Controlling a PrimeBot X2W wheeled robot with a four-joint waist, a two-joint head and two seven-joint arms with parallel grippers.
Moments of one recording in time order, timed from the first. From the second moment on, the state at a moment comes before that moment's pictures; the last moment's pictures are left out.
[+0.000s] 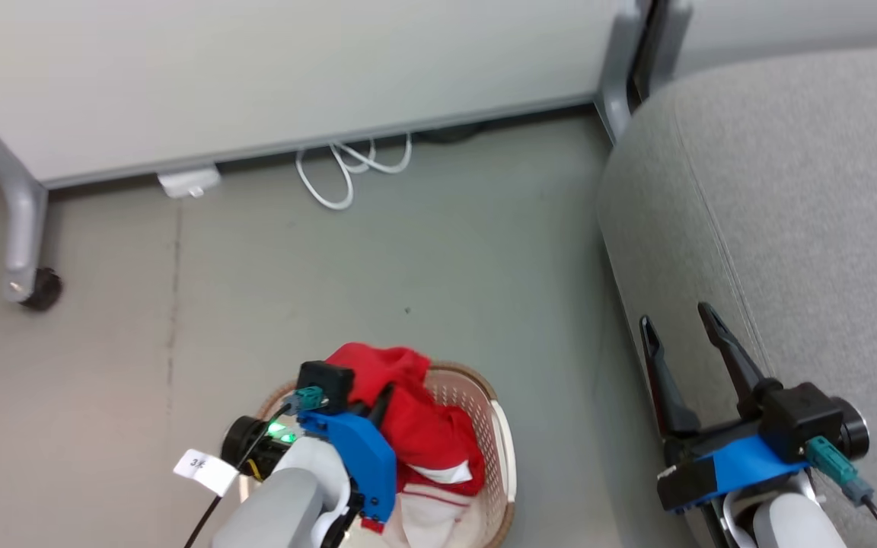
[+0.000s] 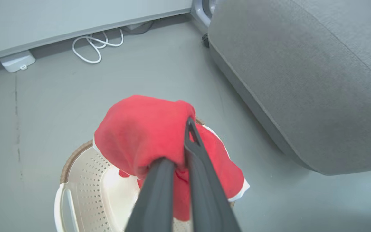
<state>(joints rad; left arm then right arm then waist) -0.53 0.05 -0.70 1.01 -0.57 -0.13 -0.11 -0.16 -0.05 0.06 0.22 0.06 0.13 -0.26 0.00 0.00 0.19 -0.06</state>
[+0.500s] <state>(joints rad) -0.62 0.05 -0.82 0.77 -0.66 -0.13 -0.12 -0.09 -0.05 0.08 0.25 0.05 0.13 -0.26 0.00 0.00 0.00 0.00</state>
